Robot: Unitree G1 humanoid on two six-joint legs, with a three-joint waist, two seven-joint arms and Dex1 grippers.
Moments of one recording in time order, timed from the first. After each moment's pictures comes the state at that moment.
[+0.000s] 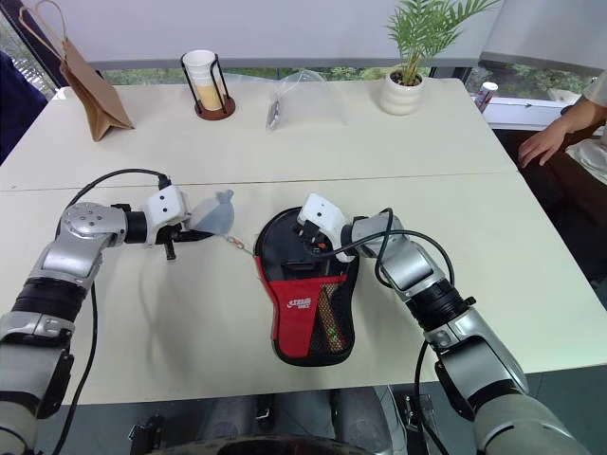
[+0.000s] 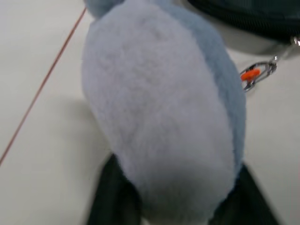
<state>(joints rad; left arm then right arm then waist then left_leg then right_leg) -0.63 0.71 -0.15 0.53 -0.04 -0.07 -1.12 -0.65 -0.45 0.44 0.14 0.08 0.41 0.94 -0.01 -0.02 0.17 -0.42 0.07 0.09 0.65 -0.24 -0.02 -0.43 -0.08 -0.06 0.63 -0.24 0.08</state>
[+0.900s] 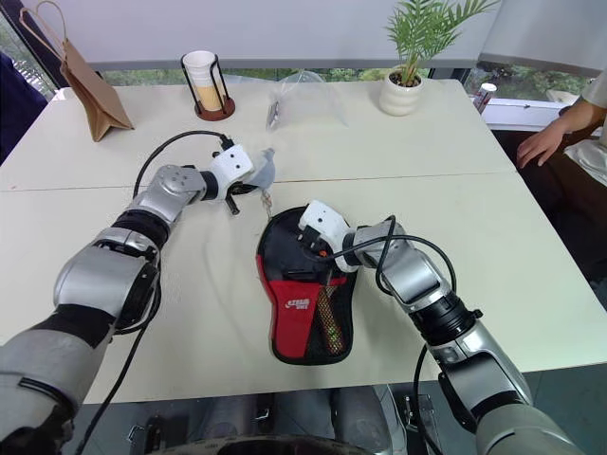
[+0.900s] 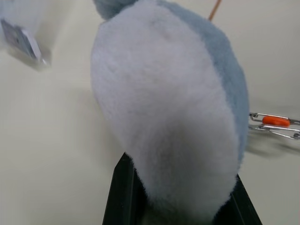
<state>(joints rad) -1.19 0.33 -0.22 1.35 0.27 -0.25 -0.64 -0.58 -0.44 0.41 -0.07 0.07 0.73 0.92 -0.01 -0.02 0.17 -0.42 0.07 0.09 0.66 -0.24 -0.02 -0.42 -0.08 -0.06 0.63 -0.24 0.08</state>
